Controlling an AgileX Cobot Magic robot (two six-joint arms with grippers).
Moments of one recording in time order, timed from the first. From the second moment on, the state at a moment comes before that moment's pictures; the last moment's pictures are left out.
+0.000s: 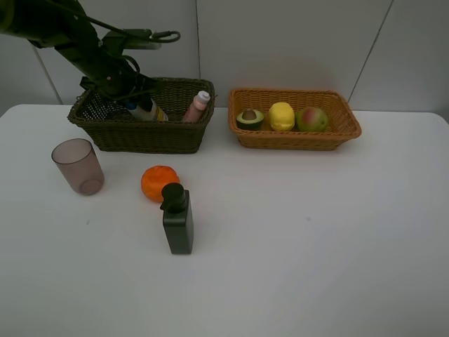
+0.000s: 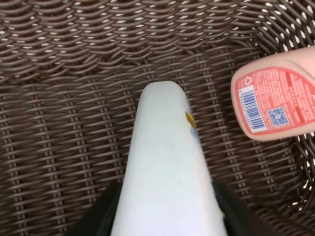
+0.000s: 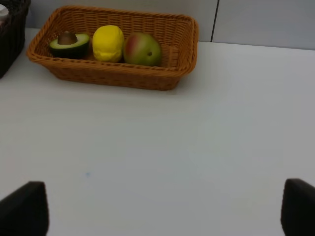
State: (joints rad) left arm -0.22 2.09 -1.48 -0.31 0.52 0.18; right arm 0.05 0.00 -0.52 0.02 1.04 -0.12
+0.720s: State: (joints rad) left arm -0.21 2.09 -1.49 -0.30 0.53 0.19; right arm 0.05 0.00 -0.52 0.02 1.04 -0.12
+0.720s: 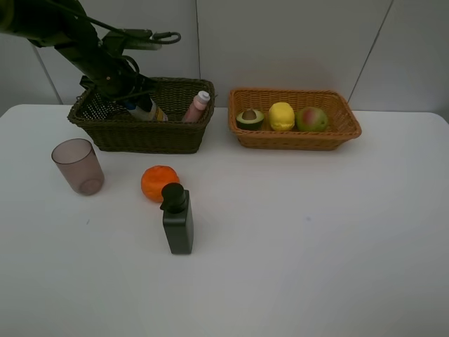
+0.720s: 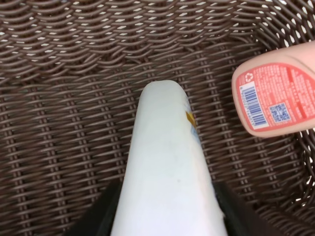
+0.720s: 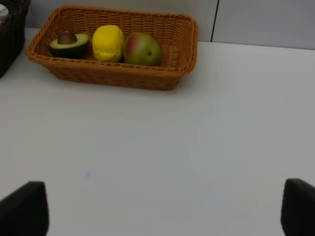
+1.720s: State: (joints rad) left arm -0.20 2.04 -1.49 -0.23 0.60 0.19; right arm 0.05 0.00 -0.52 0.02 1.04 -0.12
